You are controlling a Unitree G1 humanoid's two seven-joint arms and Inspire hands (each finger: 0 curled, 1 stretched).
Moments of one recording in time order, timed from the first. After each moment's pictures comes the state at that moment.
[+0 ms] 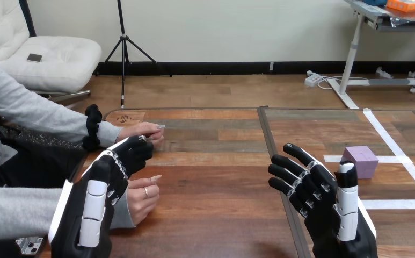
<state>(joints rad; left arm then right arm) 0.37 0.14 0.00 -0.08 -0.26 -0.49 -0.27 0.31 -0.05 -0.06 -0.07 0.39 -0.16 0.39</state>
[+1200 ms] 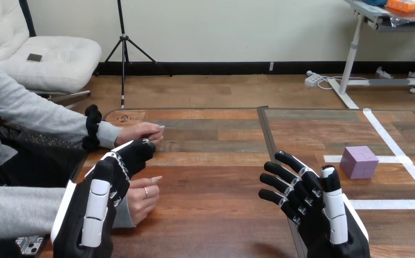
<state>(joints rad) 0.37 0.13 0.01 -0.07 -0.26 -0.47 -0.29 0.32 -0.05 -0.05 -0.08 0.39 -0.07 0.40</state>
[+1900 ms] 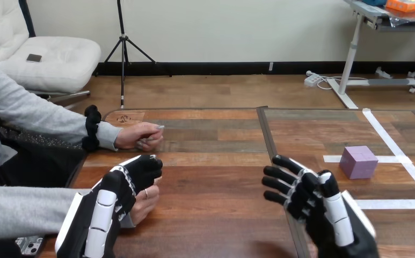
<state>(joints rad) 0.41 0.14 0.01 -0.07 -0.26 -0.44 -0.34 0.29 -0.14 -0.08 -0.02 0.35 -0.13 0.47</state>
